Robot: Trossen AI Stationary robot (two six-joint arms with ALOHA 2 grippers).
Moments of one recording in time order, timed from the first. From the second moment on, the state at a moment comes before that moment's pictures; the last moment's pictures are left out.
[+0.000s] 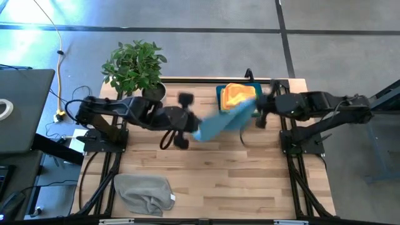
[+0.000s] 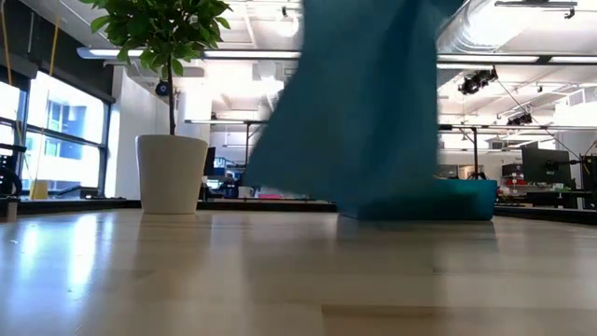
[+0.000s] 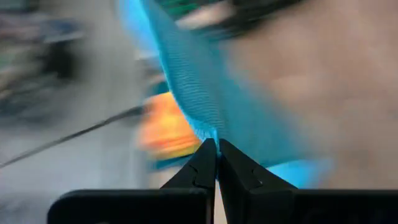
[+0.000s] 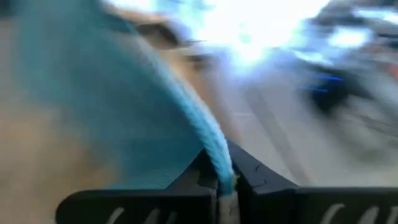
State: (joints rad) left arm -0.10 1.66 1.95 -1.03 -0.47 0.32; right arm 0.14 1.01 1.28 -0.85 0.61 -0.08
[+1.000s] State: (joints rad) left arm -0.03 1.66 1.95 -1.05 -0.97 0.32; right arm 0.12 1.15 1.33 -0.95 0.87 -0.21
